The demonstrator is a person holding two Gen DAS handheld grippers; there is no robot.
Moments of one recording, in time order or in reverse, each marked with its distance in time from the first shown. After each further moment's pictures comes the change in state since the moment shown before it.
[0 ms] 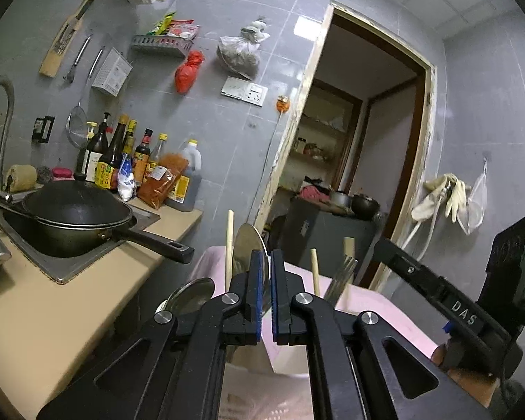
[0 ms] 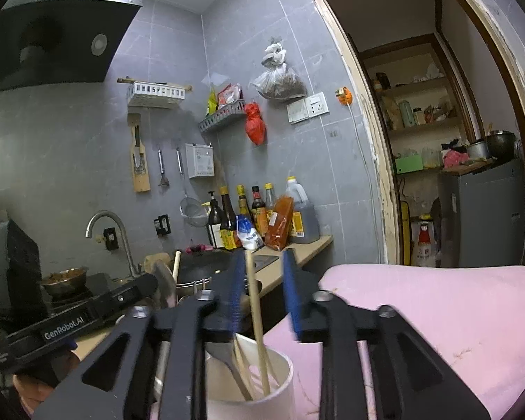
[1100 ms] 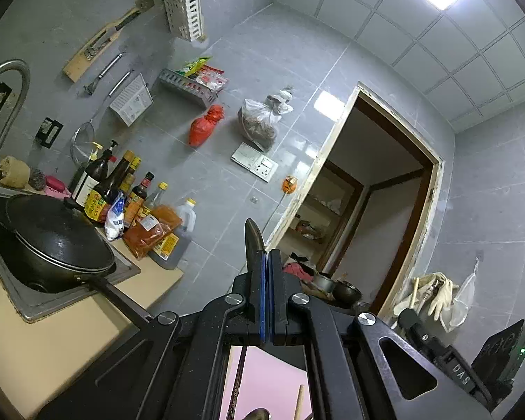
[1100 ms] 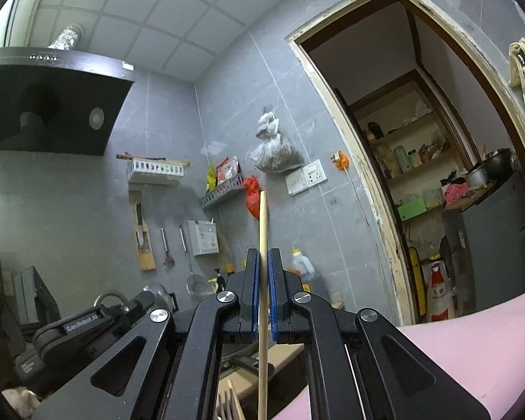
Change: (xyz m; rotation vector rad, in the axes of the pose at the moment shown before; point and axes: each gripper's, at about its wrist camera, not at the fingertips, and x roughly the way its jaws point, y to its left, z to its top) left arm -0.003 0.041 0.067 -0.231 -0.307 -0.059; right arm 0.001 -0.012 0.035 0.087 -0.285 0.024
